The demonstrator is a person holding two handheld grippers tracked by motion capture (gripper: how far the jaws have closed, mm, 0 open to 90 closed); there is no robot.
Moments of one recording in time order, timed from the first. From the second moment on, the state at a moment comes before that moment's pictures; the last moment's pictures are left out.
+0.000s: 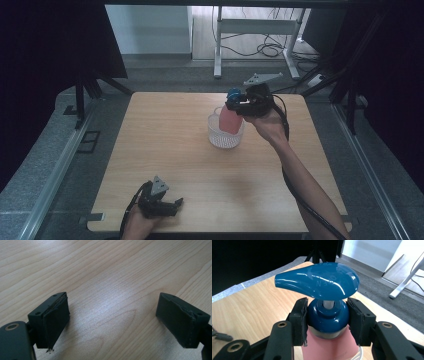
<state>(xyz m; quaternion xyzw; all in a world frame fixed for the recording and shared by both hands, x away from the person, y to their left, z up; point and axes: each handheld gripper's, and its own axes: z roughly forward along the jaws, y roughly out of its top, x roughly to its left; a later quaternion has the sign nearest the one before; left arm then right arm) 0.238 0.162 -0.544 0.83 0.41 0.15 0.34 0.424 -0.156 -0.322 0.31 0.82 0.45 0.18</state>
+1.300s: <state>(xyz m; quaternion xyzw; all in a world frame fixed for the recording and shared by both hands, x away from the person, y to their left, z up) 0.238 0.162 -0.544 0.83 0.41 0.15 0.34 0.459 -0.140 -0.373 0.32 0.82 0.43 0.19</state>
